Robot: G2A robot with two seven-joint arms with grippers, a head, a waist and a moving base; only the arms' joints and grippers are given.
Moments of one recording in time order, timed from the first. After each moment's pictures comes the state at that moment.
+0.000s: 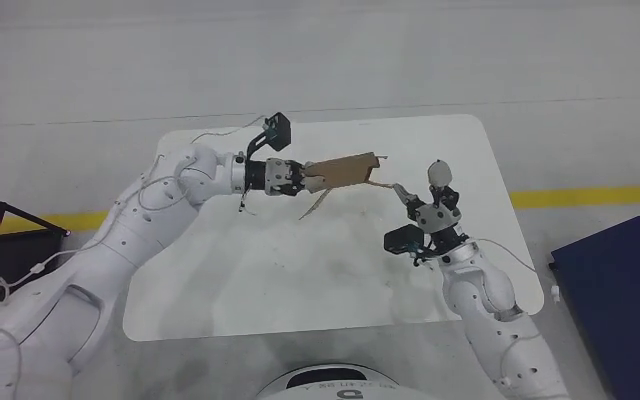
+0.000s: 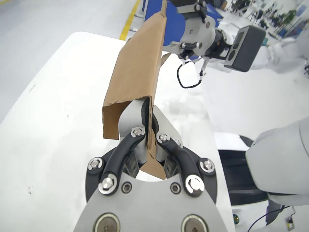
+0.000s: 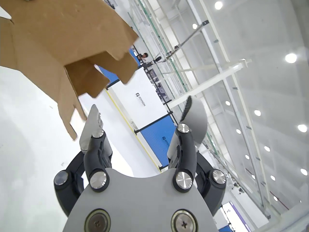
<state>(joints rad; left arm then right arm) 0.60 -1.02 -0.55 -1.14 0.37 -1.01 -0.33 -1.73 -1.16 1.39 -1.84 -2.27 0.27 -0.36</state>
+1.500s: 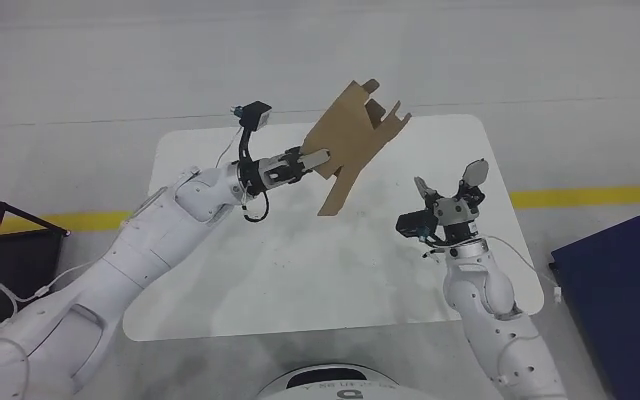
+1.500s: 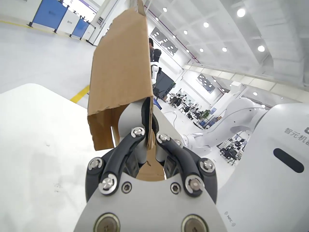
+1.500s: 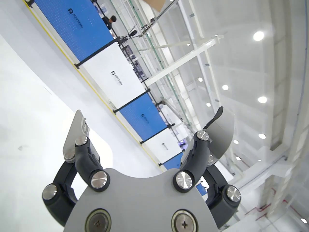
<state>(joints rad) 0.75 -1.01 -0.57 -1.29 -0.38 -0.98 -0.43 -1.68 -1.18 1.38 -1.78 -2.22 0.38 -0.25</state>
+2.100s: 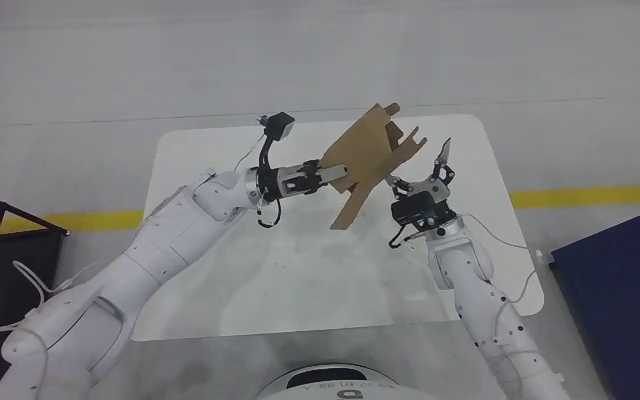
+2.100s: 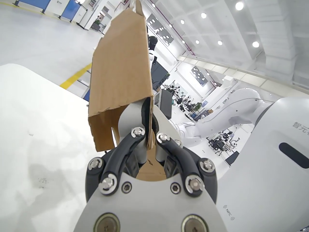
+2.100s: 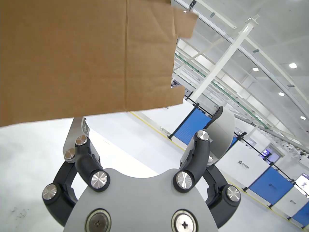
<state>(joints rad) 0.72 -1.10 -0.53 -1.18 -0.39 -1.01 -0.54 -1.51 -1.21 1.29 -1.66 -1.85 0.17 -0.51</state>
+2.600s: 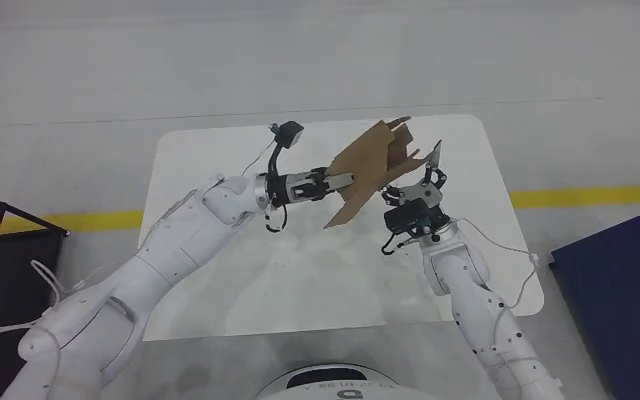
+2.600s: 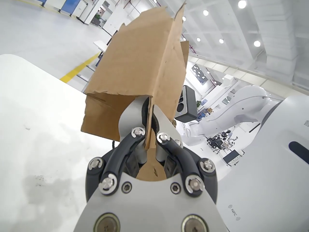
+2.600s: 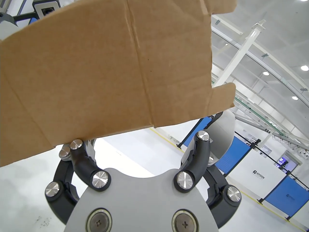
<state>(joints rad) 0.74 -1.15 -0.53 -1.13 -0.40 -1.01 -0.58 -1.54 -1.22 1.27 -1.72 -1.85 0.15 -0.50</state>
